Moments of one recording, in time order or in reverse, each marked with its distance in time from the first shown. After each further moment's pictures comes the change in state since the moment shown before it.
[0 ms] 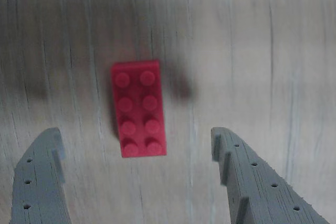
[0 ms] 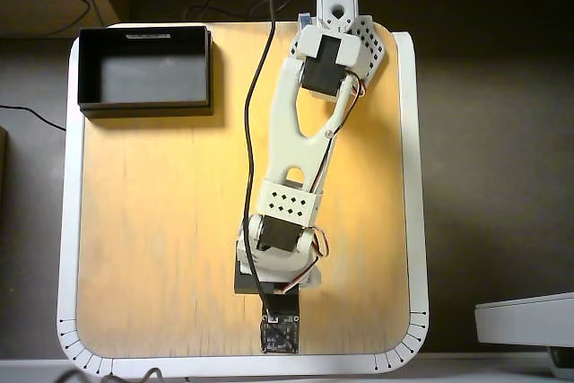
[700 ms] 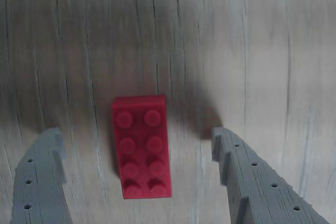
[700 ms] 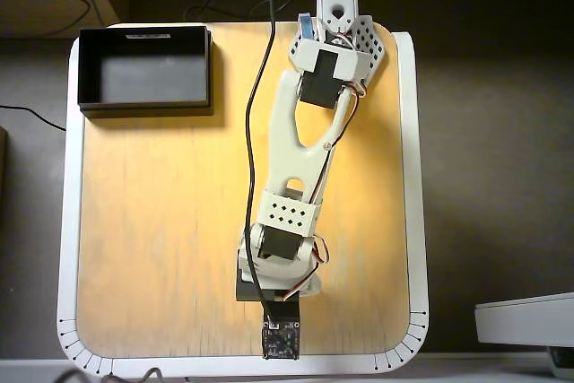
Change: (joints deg) arm -0.4 -4.2 -1.1 -4.0 -0.1
